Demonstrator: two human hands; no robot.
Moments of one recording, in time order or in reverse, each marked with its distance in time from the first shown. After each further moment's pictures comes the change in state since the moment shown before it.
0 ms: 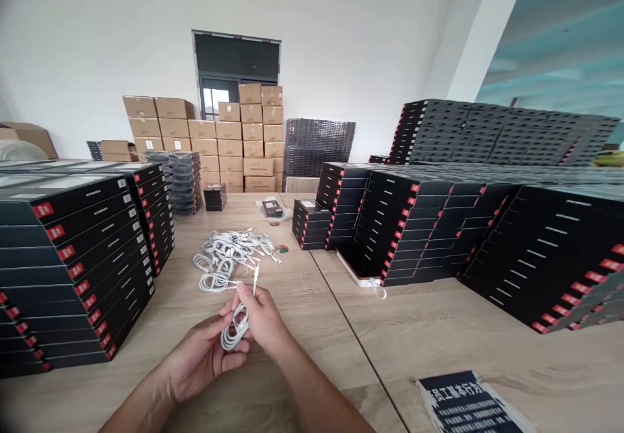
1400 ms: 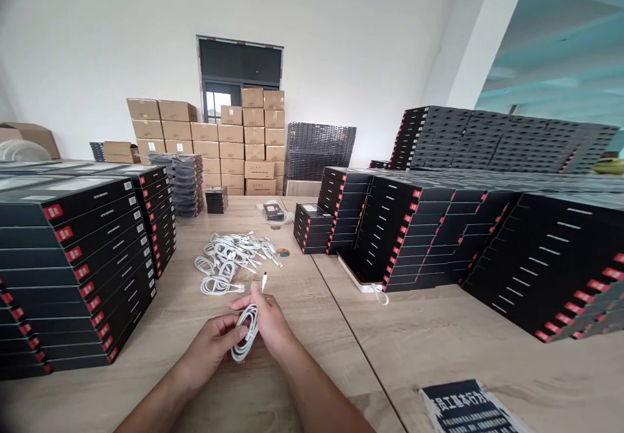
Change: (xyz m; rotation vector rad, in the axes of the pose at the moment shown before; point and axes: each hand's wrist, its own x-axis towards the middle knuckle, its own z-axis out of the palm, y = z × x) left_hand 0.021 -0.007 -0.008 0.554 0.113 0.307; right_hand 0.009 0.016 -0.017 -0.147 0.062 0.028
